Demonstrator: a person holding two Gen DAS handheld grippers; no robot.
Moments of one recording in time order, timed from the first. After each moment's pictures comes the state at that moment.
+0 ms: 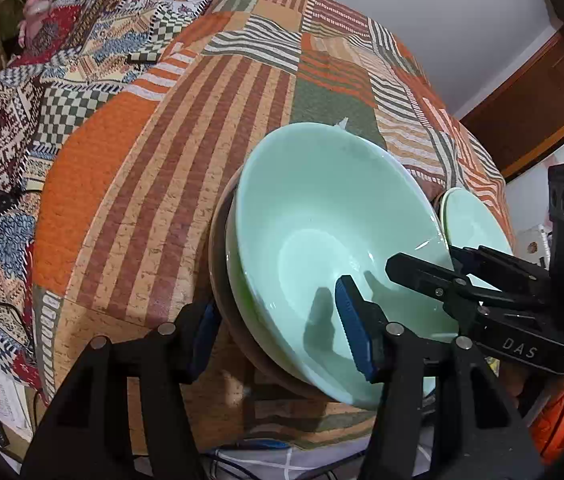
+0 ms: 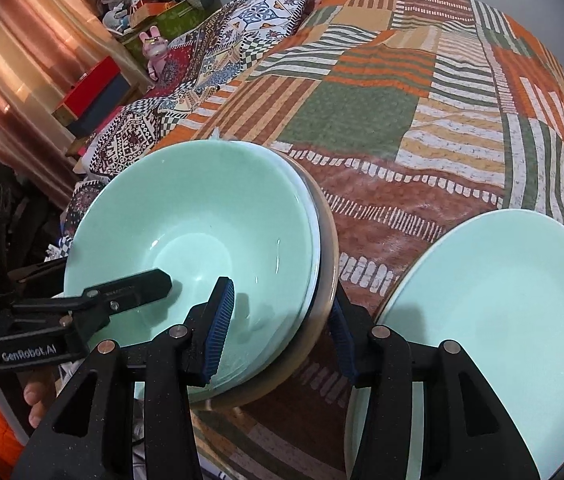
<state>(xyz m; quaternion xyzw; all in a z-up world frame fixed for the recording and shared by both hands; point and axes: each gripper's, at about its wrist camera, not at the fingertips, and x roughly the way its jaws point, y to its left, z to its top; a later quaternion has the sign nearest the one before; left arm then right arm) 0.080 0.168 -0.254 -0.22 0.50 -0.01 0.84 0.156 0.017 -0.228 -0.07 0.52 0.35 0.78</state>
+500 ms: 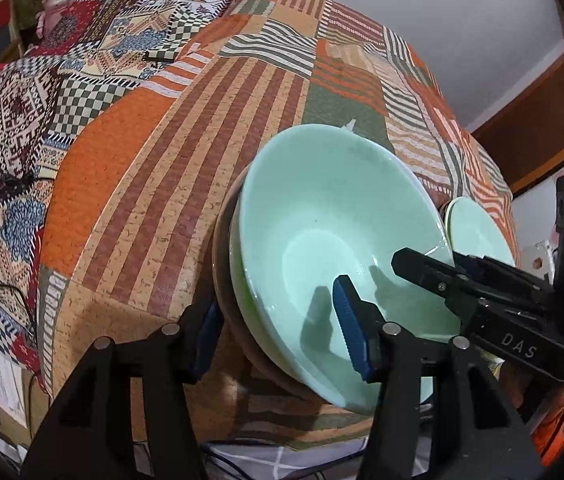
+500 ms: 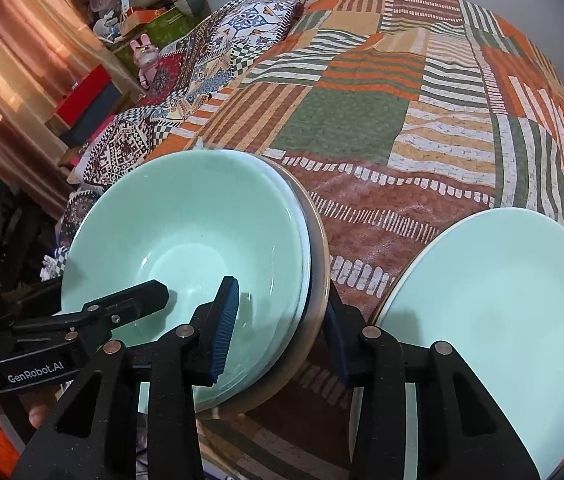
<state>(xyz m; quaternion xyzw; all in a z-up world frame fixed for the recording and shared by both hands) 0.072 0.168 -0.250 -0.24 0.50 0.02 0.83 0.157 0.014 -0.223 -0.05 0.52 0.33 0.79</state>
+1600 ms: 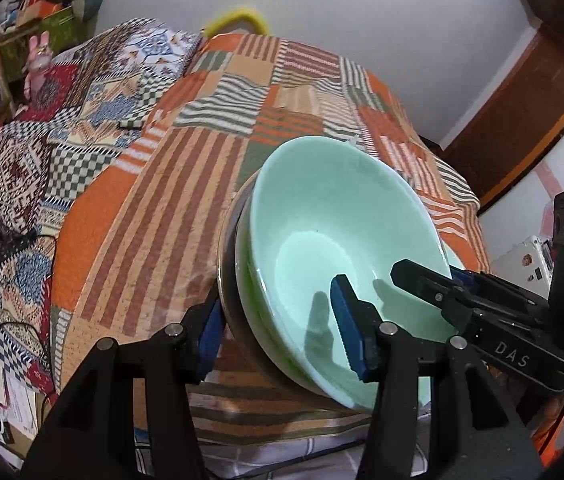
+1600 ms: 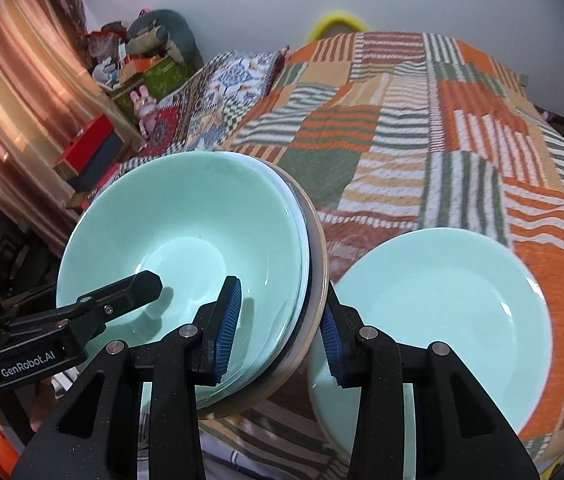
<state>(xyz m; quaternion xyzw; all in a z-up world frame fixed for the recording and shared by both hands) 0.074 0.118 -0.174 -0.19 0.44 0.00 0.88 0.144 -0.039 -0.165 -0.01 0.46 0.31 0.83</state>
